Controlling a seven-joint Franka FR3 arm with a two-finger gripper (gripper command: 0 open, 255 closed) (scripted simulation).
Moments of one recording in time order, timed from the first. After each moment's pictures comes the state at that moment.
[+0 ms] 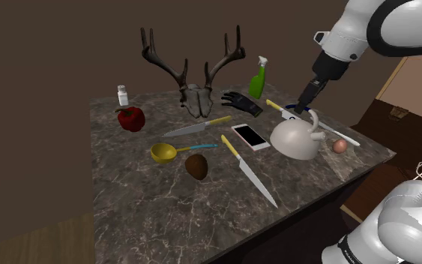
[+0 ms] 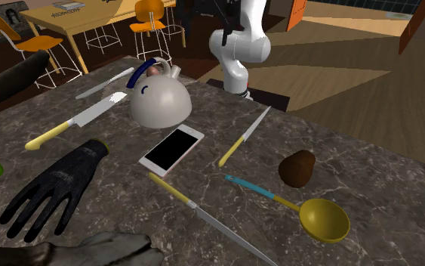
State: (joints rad) arm 0.01 -0.78 0.06 -2.30 0.00 1.70 -0.16
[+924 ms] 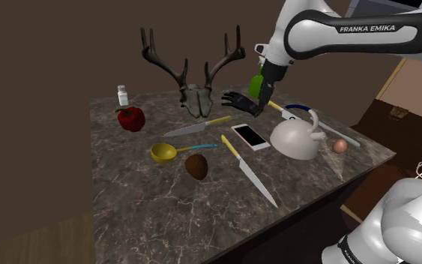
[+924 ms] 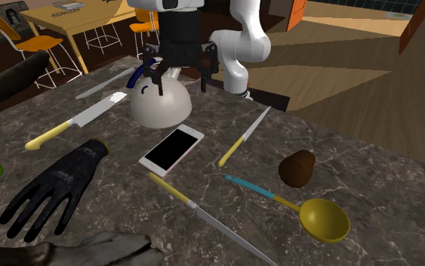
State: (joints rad) arm 0.11 -0.30 -0.03 -2.06 -0.02 1.88 -0.58
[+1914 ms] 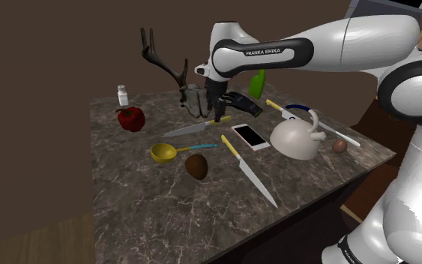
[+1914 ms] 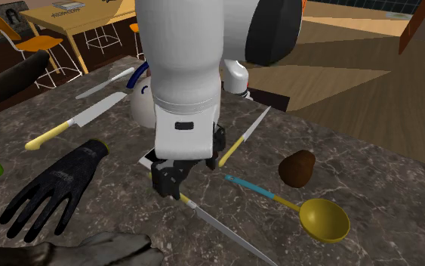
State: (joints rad) arm 0.19 0.27 0.03 -1.59 -0.02 1.88 -1.02
